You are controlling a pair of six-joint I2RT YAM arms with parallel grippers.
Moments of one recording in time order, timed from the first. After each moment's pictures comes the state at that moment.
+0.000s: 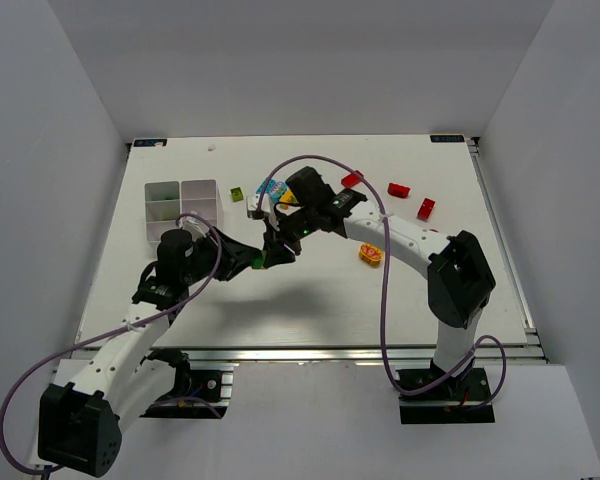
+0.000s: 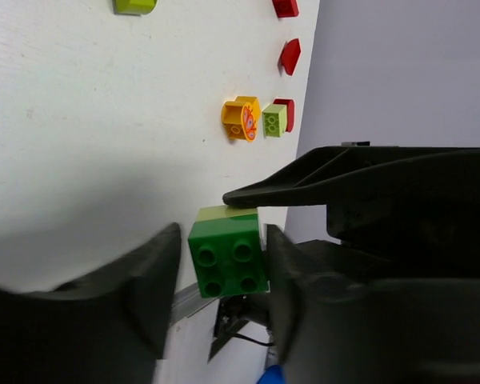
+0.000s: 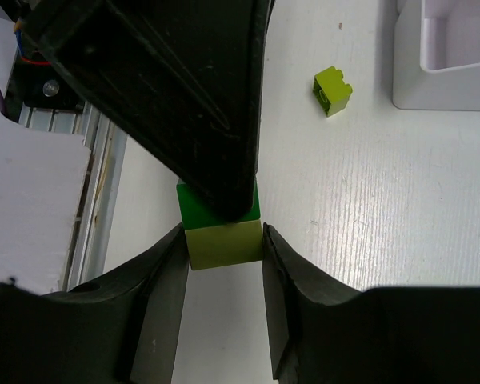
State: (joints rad) left arm -0.27 0.88 0.51 -0.07 0.43 -1.10; right arm 0.83 1.85 1.55 -0.52 -0.82 -0.53
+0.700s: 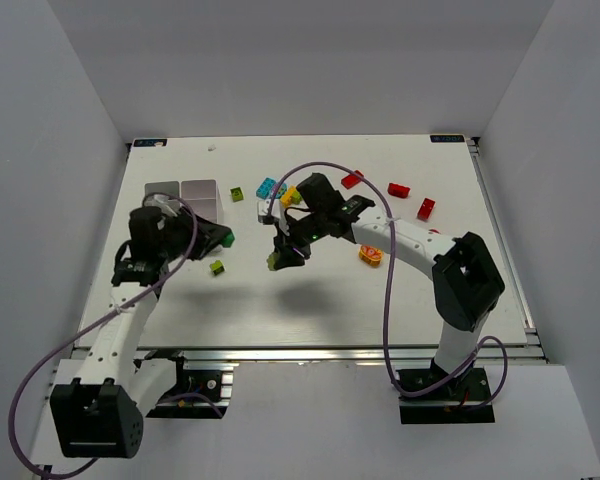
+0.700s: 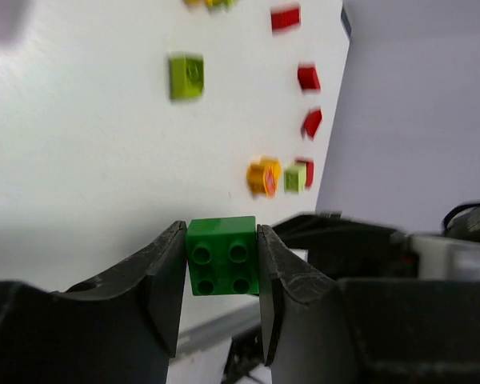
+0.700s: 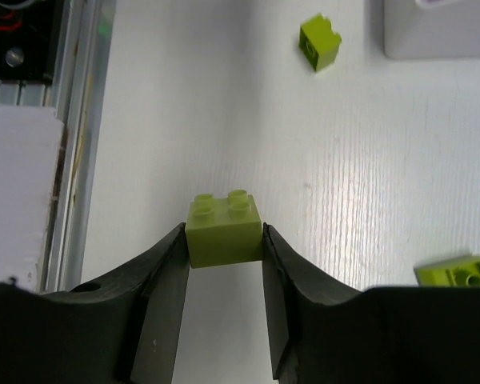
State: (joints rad) left arm -0.07 0.94 0.68 -0.26 0.45 -0.97; right arm 0.81 1.80 1.44 -0.46 -0.78 -0.55
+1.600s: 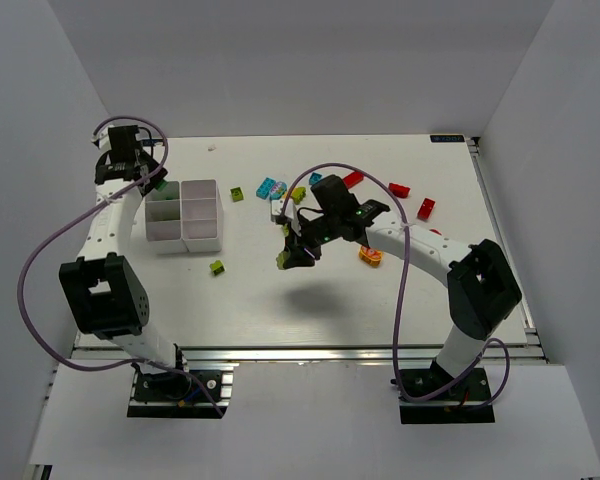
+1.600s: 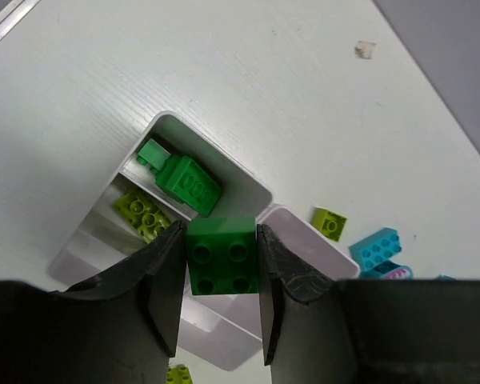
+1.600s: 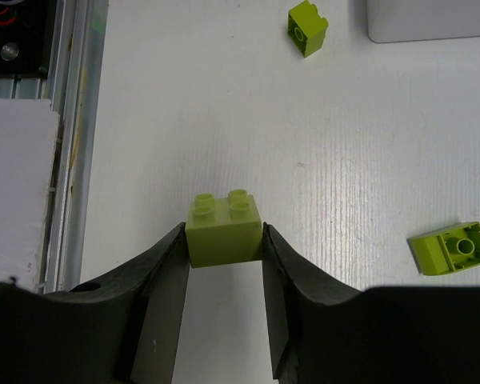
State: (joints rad) left arm 0.14 1.63 1.49 -0.55 -0.18 -0.62; right arm 0.77 1.71 1.31 -0.41 -0.77 -0.54
